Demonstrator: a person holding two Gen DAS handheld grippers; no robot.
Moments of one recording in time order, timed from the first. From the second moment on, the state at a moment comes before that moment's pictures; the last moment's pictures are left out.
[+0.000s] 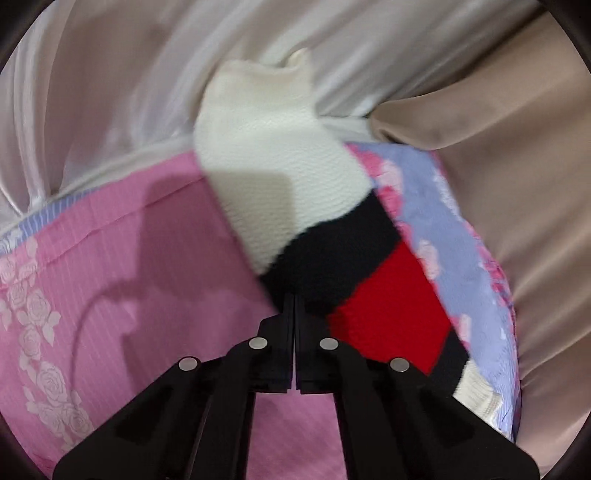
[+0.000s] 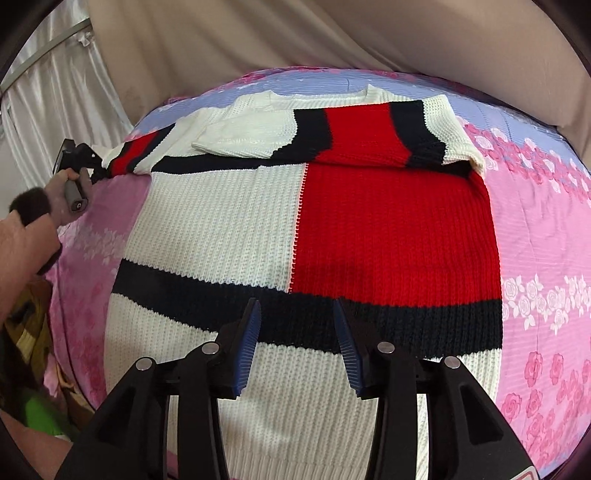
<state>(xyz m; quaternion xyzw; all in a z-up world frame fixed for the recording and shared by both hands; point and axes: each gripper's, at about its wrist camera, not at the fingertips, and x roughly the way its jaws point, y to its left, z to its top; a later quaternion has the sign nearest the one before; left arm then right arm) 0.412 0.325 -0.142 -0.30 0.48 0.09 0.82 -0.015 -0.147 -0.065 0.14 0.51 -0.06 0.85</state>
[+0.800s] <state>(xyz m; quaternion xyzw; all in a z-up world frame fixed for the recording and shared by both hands) 0.428 0.329 -0.143 -0.34 0.50 0.10 0.79 -0.050 -0.170 -0.062 0.13 0.51 -0.10 0.84</state>
